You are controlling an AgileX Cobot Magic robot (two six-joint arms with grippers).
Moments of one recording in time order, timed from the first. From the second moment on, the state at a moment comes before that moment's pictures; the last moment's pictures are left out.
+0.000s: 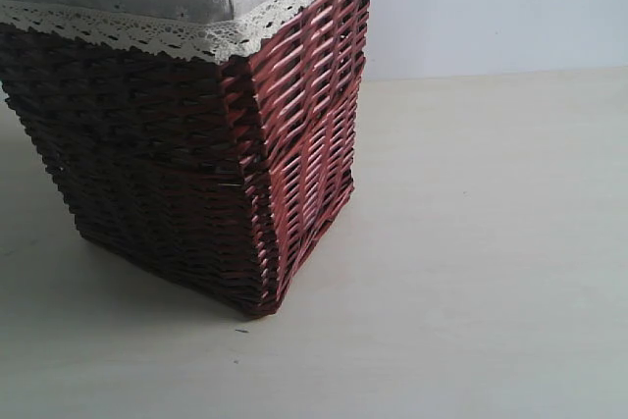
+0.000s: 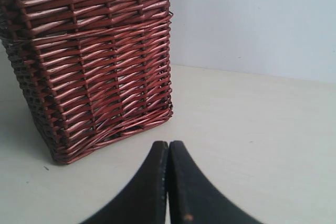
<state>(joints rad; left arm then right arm) -0.20 1.35 -2.56 0.84 0.55 -0.34 0.50 0.01 0.00 -0.08 0.23 0.13</state>
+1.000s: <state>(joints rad) -0.20 1.56 -2.53 0.28 1.10 -0.09 0.50 0.01 0.00 -0.08 0.23 0.13</state>
